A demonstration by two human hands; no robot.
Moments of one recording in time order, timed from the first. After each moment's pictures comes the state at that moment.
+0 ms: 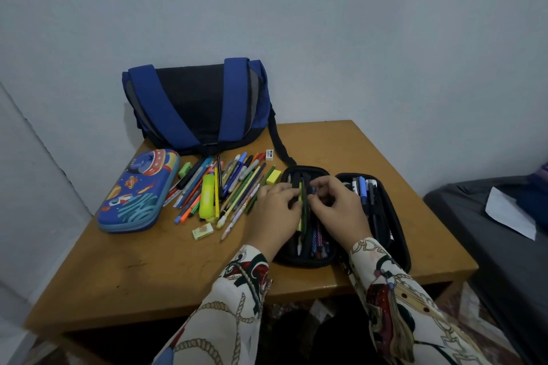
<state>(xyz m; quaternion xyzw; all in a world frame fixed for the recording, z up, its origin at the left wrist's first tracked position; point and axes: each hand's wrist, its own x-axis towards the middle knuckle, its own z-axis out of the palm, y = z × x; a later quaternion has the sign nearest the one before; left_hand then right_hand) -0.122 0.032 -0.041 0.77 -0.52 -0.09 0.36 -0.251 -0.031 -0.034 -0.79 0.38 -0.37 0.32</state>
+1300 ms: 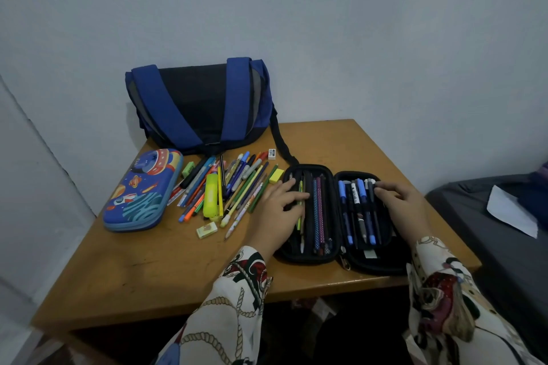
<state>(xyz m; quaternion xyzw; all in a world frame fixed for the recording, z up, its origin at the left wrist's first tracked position) -0.111 0.036 -0.053 0.69 -0.52 -0.21 0.46 -0.325 -0.079 -0.036 -0.61 0.52 -0.41 0.44</state>
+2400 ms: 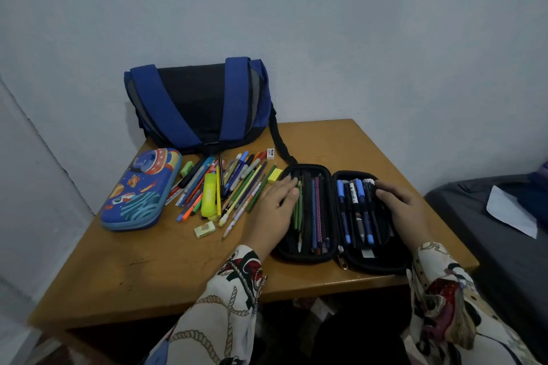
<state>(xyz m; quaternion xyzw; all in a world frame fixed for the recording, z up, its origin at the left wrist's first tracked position) -0.113 0.035 -0.052 0.67 -0.51 -0.21 0.50 -0.336 -0.085 -0.055 -0.61 0.46 -0.44 0.48</state>
